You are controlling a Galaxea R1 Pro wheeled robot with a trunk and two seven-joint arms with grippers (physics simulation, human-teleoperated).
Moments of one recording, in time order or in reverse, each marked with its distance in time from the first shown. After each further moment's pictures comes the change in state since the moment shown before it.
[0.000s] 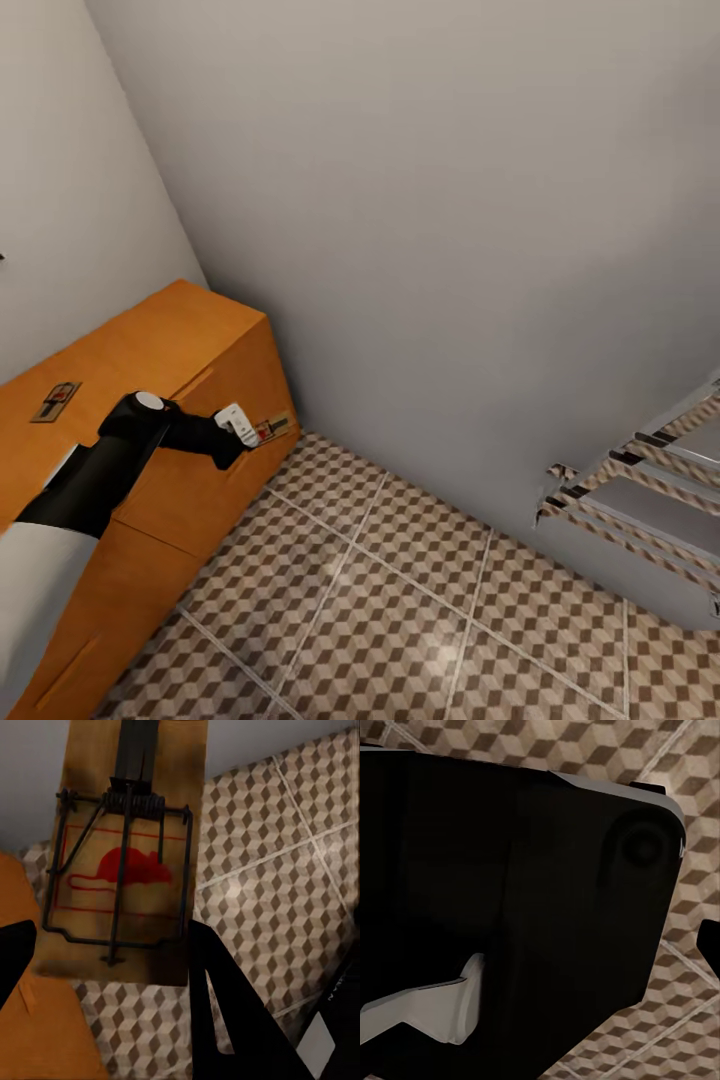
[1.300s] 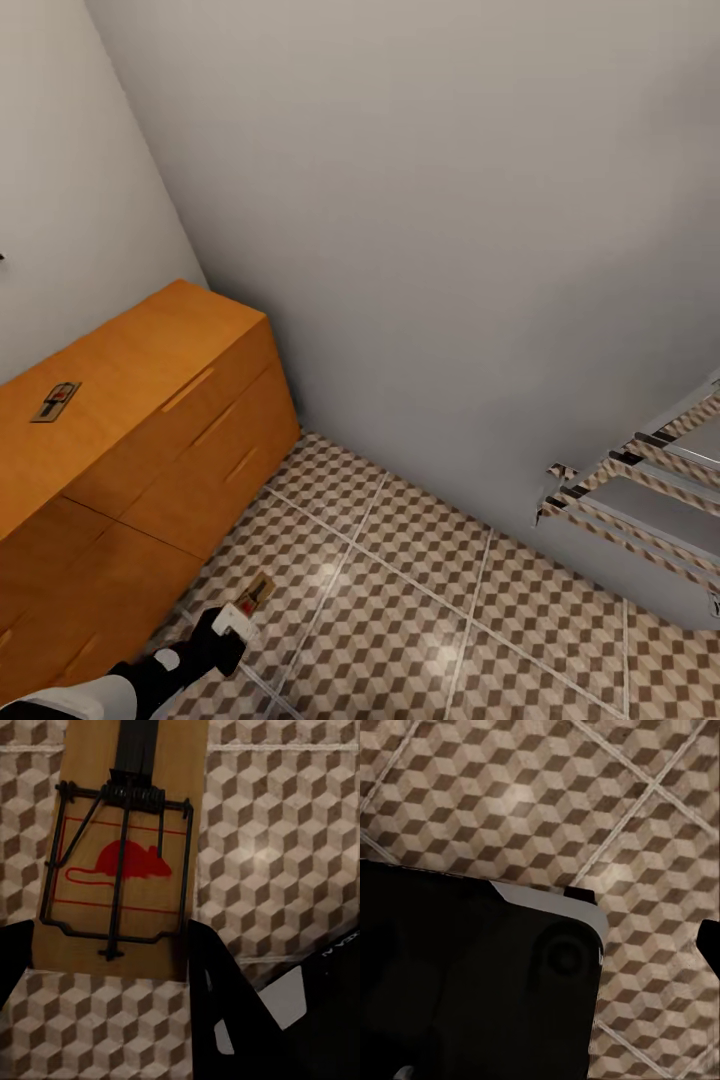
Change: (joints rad) left arm 0.223 -0.217 -0.031 1.282 0.260 -1.009 0.960; right arm 0.000 -0.066 -0.008 -0.118 -0.001 -0.129 -0.042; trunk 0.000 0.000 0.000
